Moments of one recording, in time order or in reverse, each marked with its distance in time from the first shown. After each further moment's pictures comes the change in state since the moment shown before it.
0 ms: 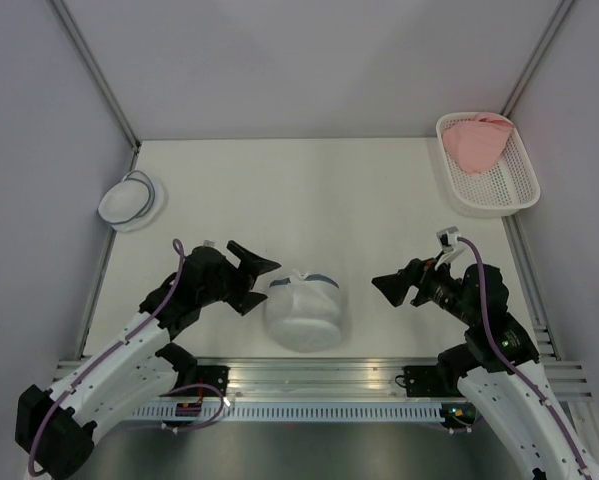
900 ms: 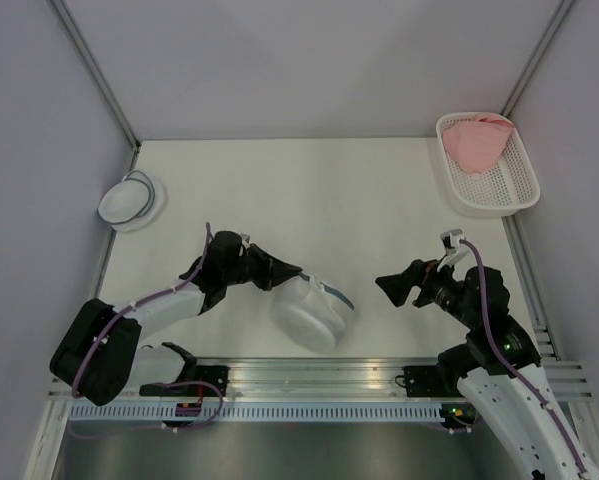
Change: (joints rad) left arm 0.061 0.529 -0.054 0.622 0.351 -0.183; right arm 0.000 -0.032 0.000 -0.046 0.066 -0.016
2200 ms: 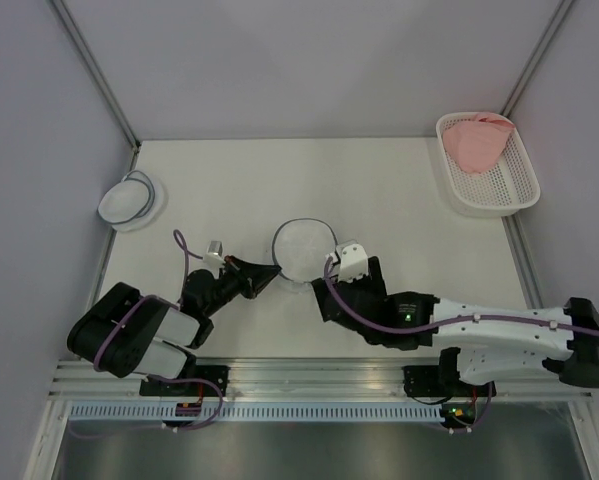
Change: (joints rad) left arm 0.077 0.158 -0.421 1.025 -0.151 0.124; right arm 0.927 0.754 0.342 -0.099 1.051 0.101
